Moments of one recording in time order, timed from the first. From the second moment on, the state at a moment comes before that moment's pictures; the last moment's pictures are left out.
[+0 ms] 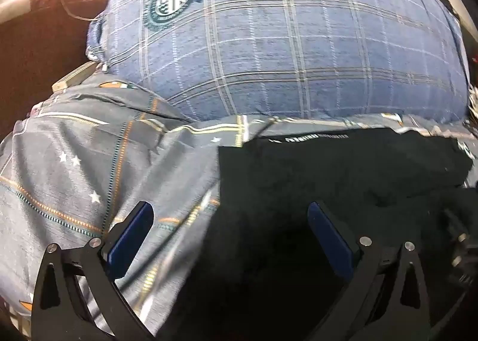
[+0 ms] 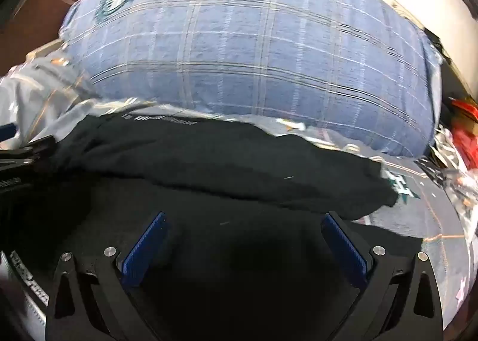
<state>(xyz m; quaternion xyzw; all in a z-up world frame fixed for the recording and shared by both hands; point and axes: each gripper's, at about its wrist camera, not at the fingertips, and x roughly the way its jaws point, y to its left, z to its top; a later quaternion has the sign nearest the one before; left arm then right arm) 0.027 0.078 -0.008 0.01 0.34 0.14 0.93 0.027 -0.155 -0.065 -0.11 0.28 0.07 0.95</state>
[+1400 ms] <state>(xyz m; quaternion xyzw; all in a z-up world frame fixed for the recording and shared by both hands) 0.175 0.136 -0.062 -0.15 0.51 0.00 0.85 0.235 -0.393 -0.069 0.17 0.35 0.03 0.92</state>
